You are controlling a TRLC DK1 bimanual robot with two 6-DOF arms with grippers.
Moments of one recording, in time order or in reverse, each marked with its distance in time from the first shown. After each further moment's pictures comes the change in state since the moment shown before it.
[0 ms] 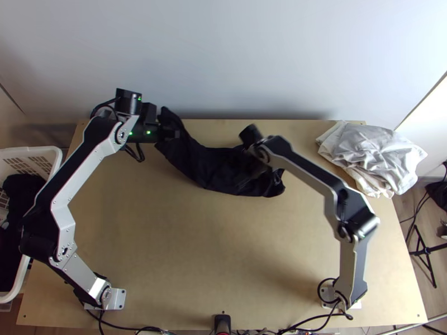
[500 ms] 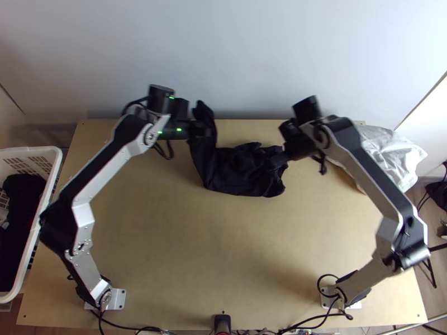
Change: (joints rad) left arm -0.185 0.103 0.145 0.106 0.037 -0.079; right arm -0.188 -0.328 0.002 -0.171 -0.037 -0.007
